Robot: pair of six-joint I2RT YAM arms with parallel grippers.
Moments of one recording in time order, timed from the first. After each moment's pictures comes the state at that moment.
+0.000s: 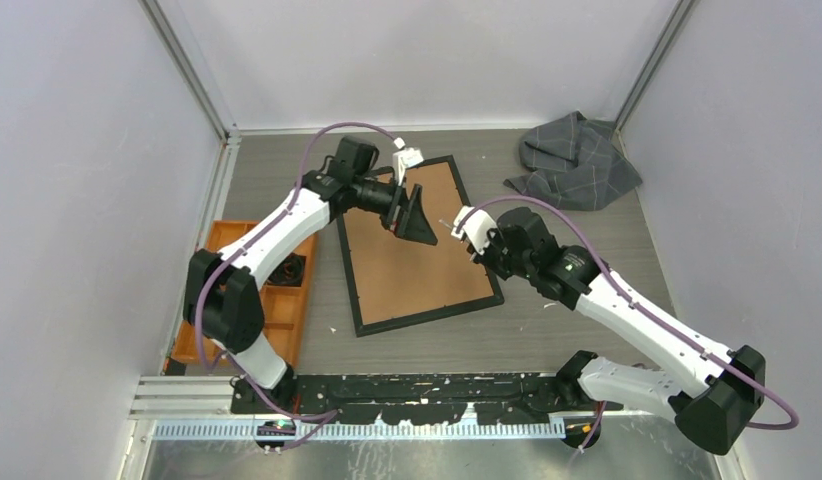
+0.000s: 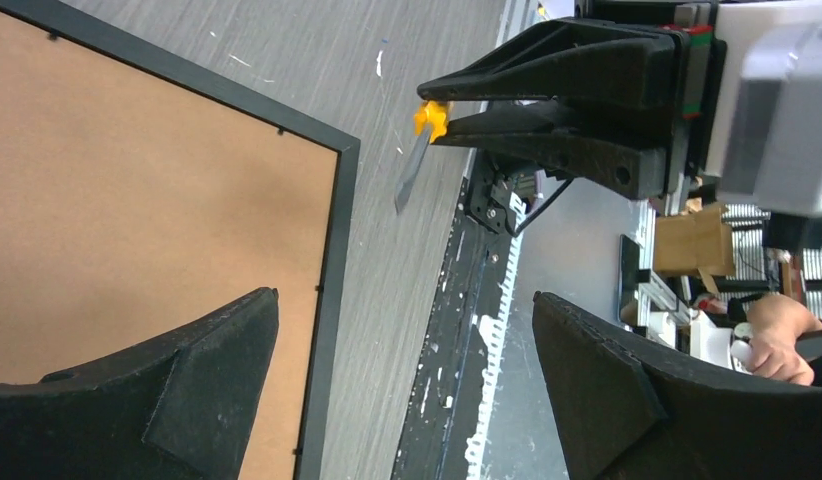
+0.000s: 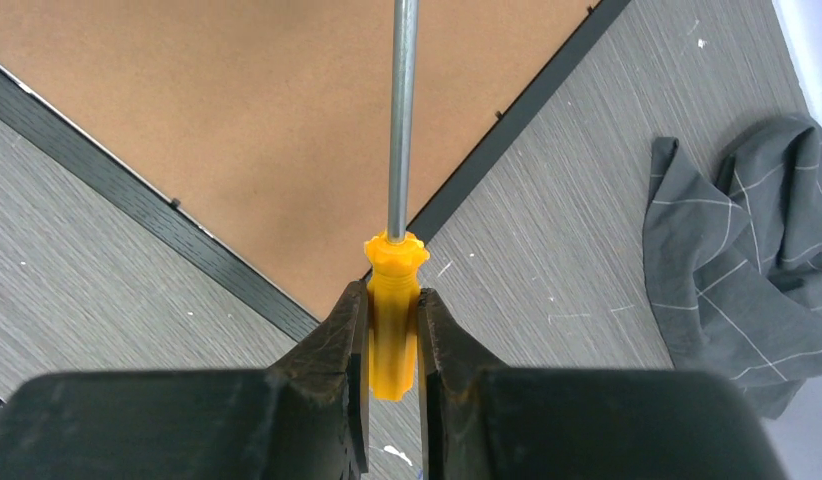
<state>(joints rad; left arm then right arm) -0.49 1.62 1.39 -0.51 0.99 -0.13 0.70 1.03 0.91 -0.57 0.07 -0.43</state>
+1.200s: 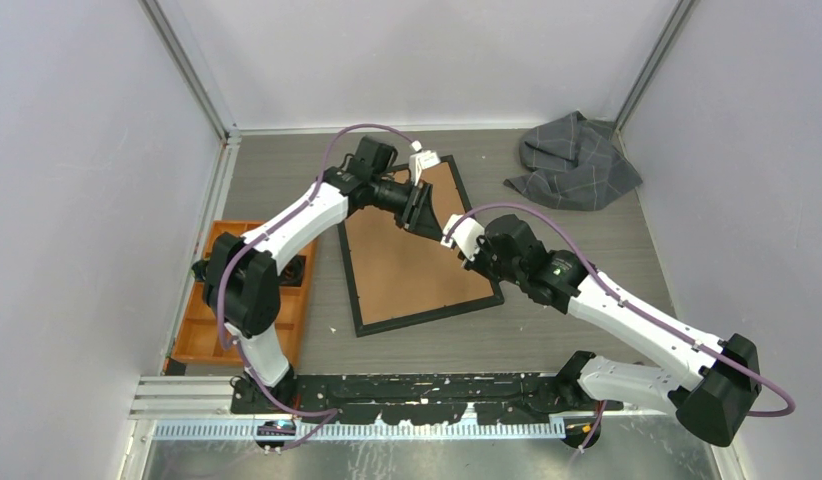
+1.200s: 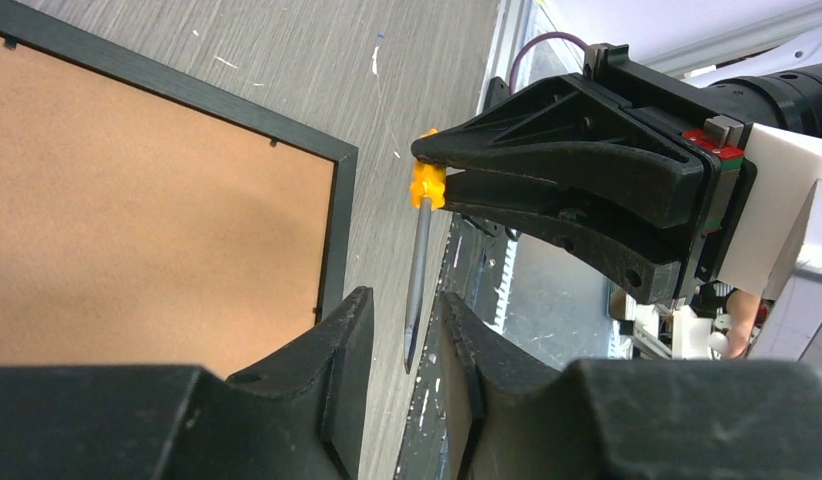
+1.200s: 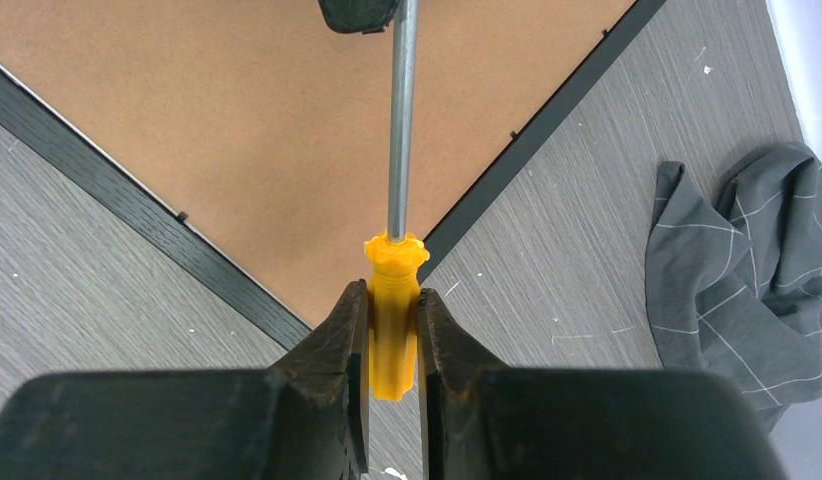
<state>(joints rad) -0.54 1.76 1.47 -0.49 1.00 -0.16 0.78 1.07 0.87 -0.49 0.12 -0.43</state>
